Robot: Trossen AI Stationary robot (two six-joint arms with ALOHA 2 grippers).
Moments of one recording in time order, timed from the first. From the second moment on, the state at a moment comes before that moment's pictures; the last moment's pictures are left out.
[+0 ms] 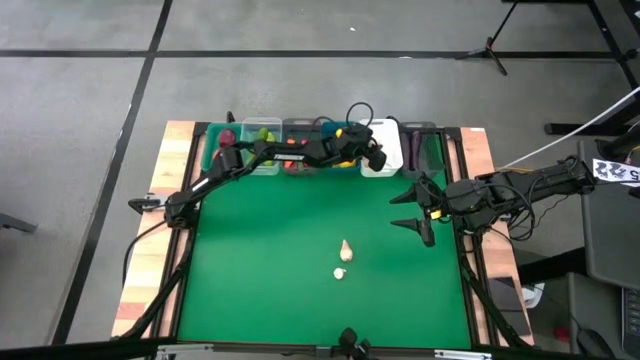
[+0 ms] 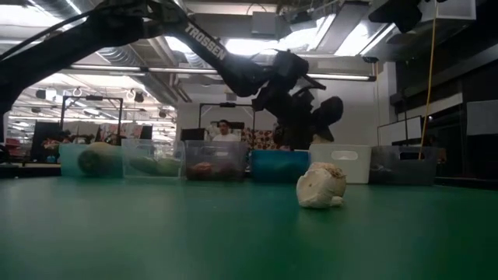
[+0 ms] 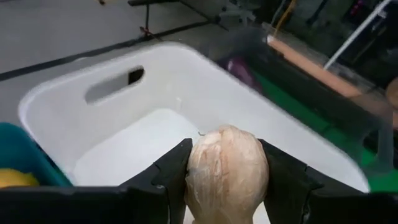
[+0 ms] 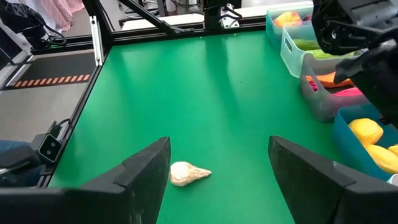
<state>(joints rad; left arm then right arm) 0.34 2.42 1.86 0.13 -0.25 -0.41 0.29 0.82 0.85 -0.50 0.21 0.23</state>
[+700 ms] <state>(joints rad) 0.34 2.43 1.86 0.12 -0.21 -0.30 0.29 0.82 0.85 -0.50 0.21 0.23</state>
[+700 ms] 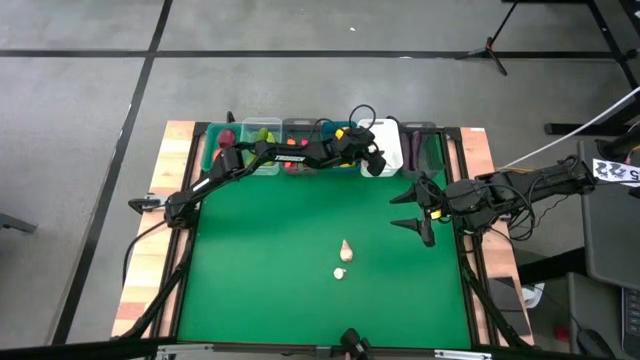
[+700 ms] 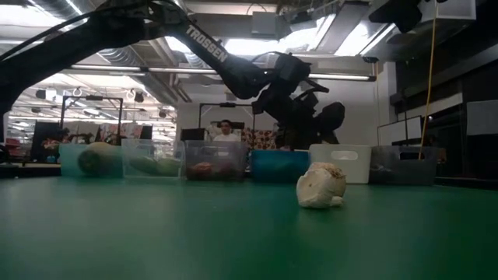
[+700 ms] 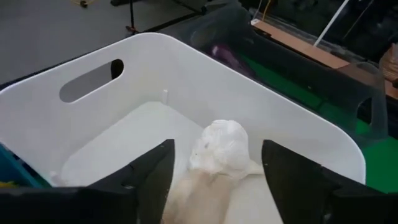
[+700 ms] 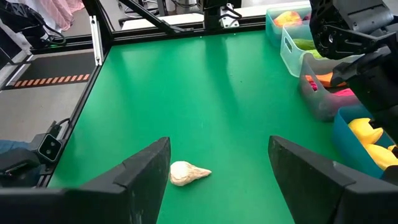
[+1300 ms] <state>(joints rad) 0.33 2.34 1.86 0.10 -0.03 -0.27 0.29 0.72 0.85 -0.47 0.23 0.09</state>
